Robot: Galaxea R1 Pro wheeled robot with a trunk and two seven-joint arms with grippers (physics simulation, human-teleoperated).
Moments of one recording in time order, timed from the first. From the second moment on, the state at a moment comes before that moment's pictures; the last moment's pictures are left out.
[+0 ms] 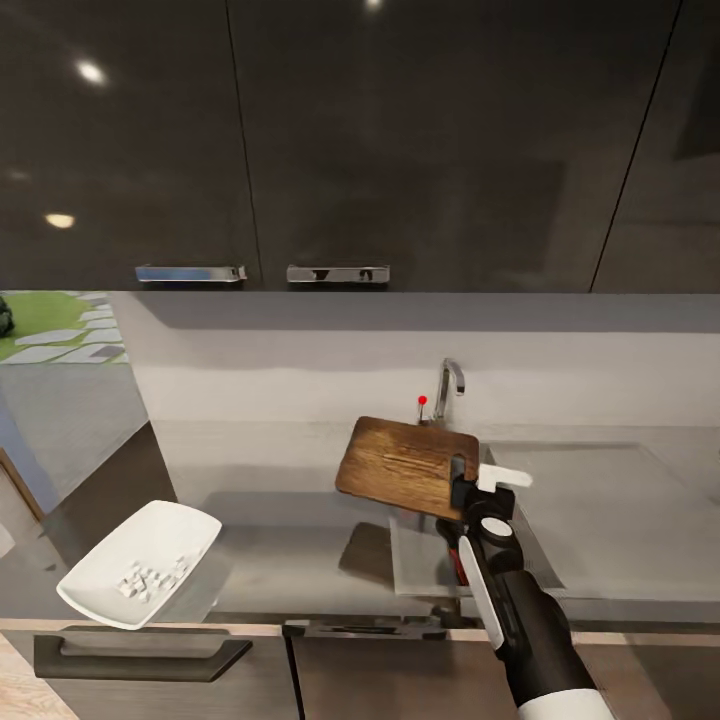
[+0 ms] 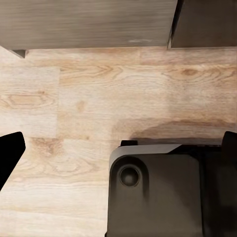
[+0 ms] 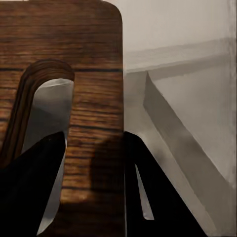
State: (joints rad) left arm 0.24 0.04 -0.39 -0.76 0.24 -0.10 0.37; right arm -0.45 0.15 0.04 -1.29 -0.02 0.41 -0.42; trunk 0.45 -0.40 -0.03
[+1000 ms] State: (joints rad) left arm 0.24 0.04 -0.39 -0.75 0.24 -0.10 0.37; right arm -0.45 0.17 0.06 -1.33 -0.43 0.12 -1.43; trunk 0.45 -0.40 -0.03
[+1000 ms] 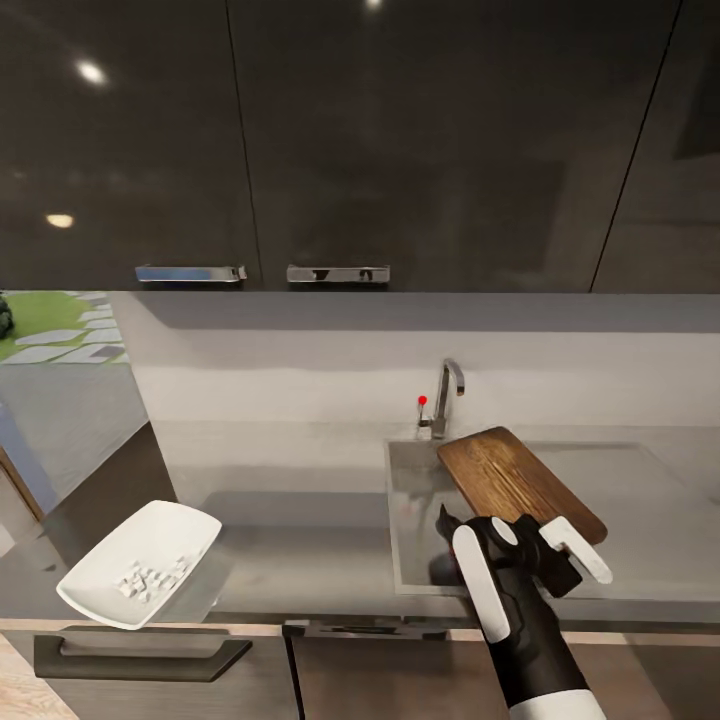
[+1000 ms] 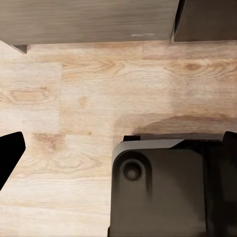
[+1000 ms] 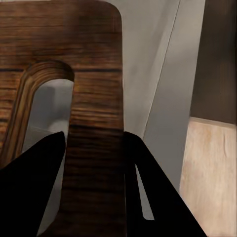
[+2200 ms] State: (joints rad) left arm 0.24 0.04 -0.39 -0.75 0.24 -0.10 0.37; right arm -0.51 0.17 0.08 -1.34 -0.63 0.29 -1.47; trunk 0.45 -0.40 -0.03
